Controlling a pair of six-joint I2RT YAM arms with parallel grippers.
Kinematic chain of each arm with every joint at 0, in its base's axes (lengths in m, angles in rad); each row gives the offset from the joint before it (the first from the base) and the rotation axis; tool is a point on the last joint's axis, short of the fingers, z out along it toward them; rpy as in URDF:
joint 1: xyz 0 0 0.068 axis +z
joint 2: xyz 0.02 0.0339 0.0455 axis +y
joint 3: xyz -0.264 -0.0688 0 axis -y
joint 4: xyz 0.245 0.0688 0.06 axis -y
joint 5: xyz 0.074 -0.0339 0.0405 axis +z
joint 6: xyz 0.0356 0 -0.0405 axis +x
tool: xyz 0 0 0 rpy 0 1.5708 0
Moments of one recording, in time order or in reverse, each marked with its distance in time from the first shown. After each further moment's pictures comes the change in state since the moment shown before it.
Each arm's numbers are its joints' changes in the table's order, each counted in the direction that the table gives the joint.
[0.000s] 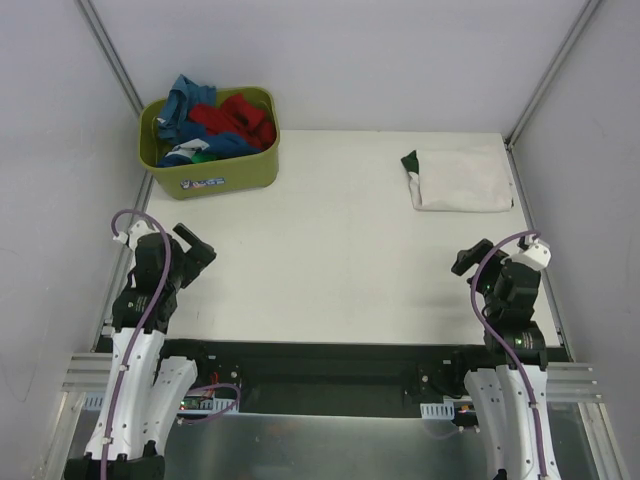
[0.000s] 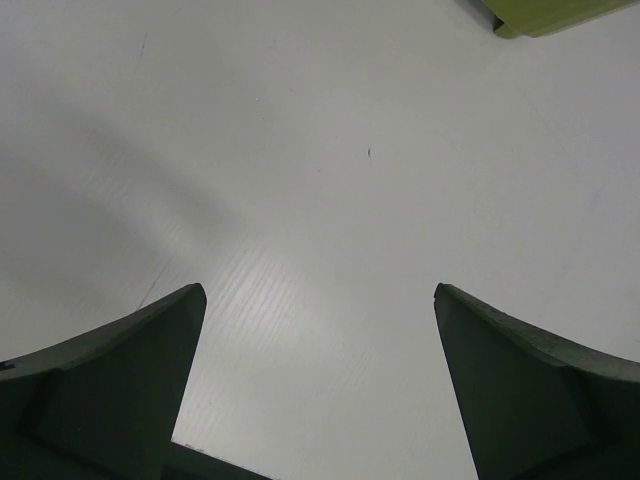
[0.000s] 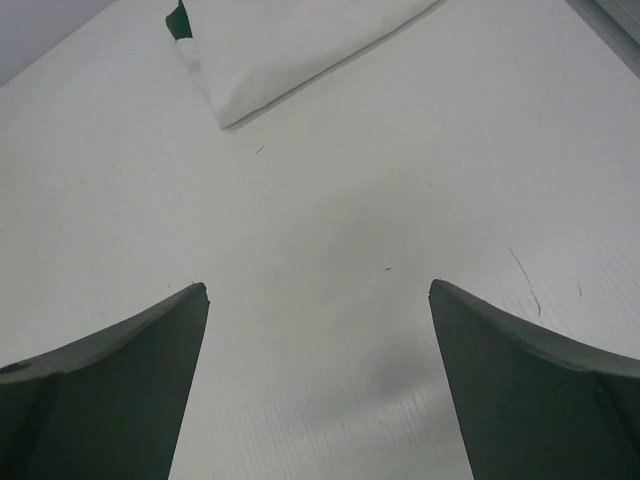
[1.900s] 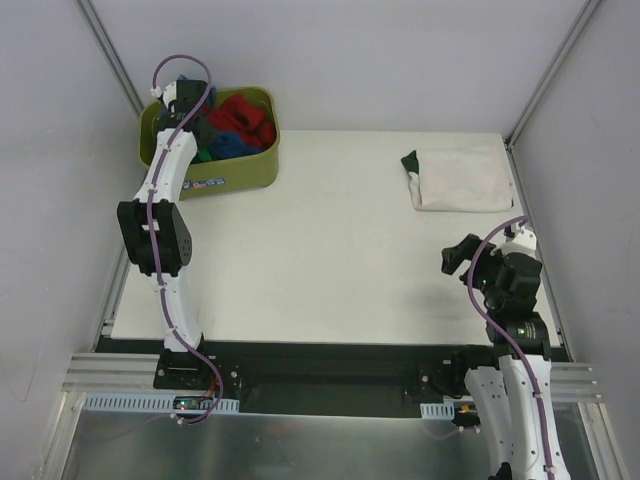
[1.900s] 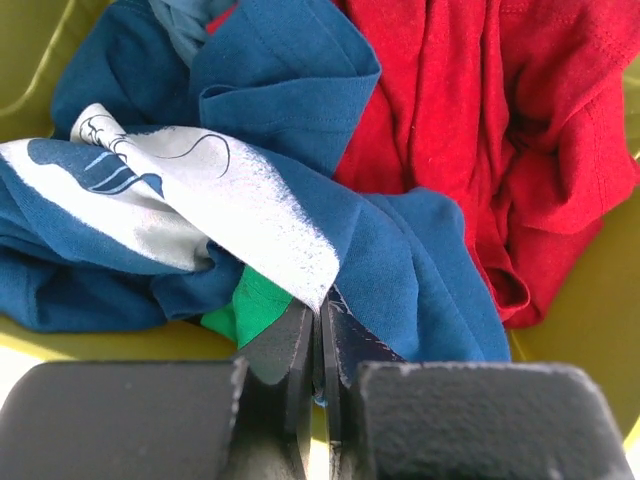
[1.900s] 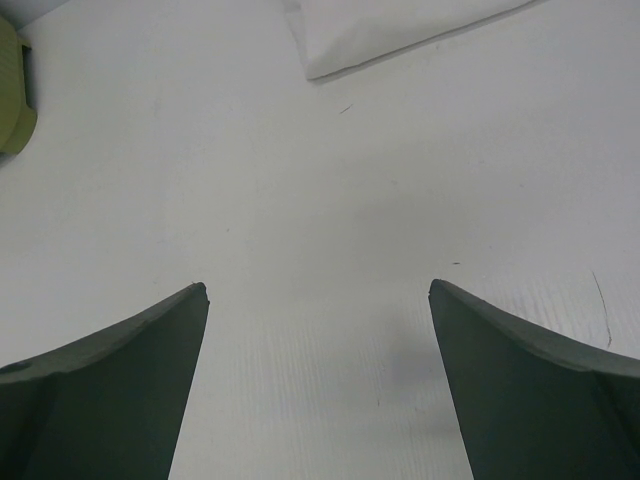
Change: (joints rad) left arm 0.005 1.504 1.339 0.066 0.146 0.126; right arm 0.000 0.087 0.065 0.005 0.241 -0.084
